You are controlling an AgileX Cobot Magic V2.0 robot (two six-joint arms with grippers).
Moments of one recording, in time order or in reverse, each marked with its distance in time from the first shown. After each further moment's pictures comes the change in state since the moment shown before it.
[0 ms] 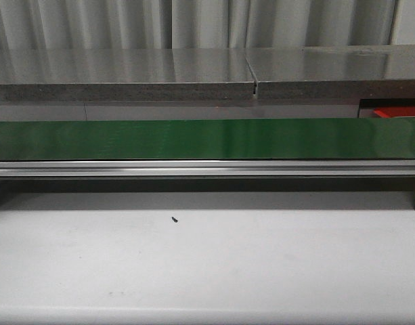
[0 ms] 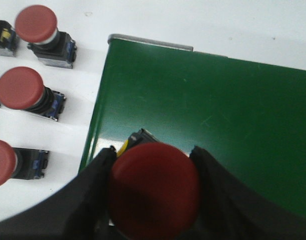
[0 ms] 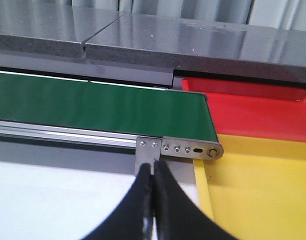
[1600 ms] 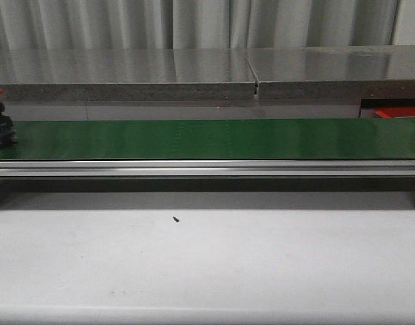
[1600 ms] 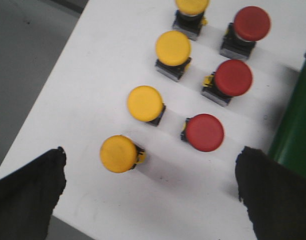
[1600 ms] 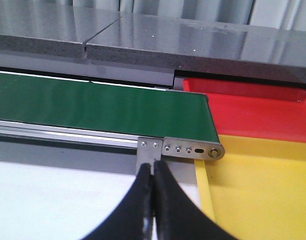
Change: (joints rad) left arm 0.388 -0.002 -0.234 0.061 0.306 0.057; right arm 0.000 0.000 0.000 0.000 0.000 0.000
